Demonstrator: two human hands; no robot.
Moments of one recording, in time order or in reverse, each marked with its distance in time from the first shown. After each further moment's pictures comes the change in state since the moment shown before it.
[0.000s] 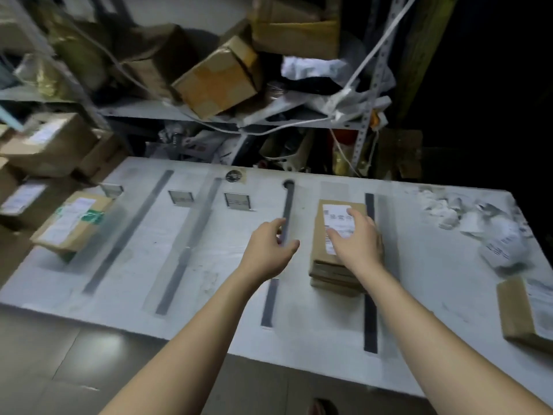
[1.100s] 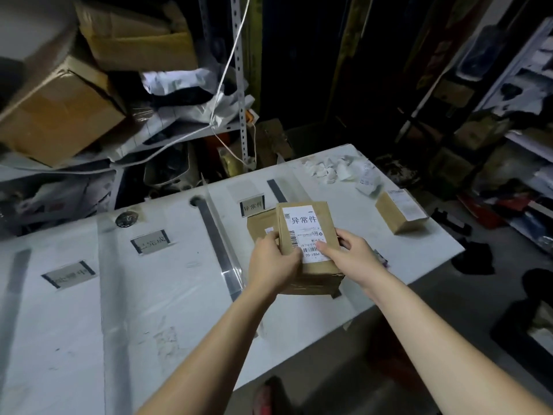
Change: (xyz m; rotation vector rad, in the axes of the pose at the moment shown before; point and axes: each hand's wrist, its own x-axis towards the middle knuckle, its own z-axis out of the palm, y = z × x) left_hand -0.015 0.004 0.030 -0.236 -0.466 0.231; right_hand -0.131 0.010 -0.029 0.534 0.173 0.402
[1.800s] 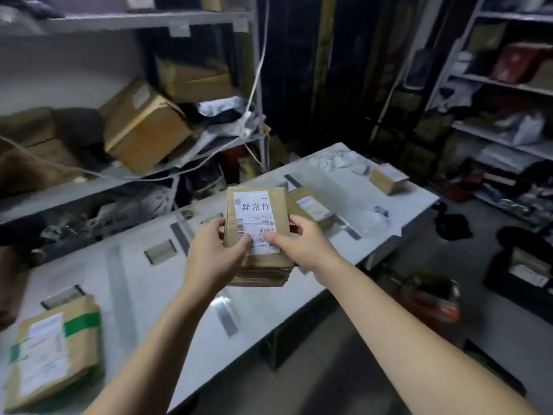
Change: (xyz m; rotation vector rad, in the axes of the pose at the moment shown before) left_hand -0.222 -0.065 -0.278 0.236 0.147 0.283; right_hand -0.269 -0.067 0.229 0.137 -0.003 -0.183
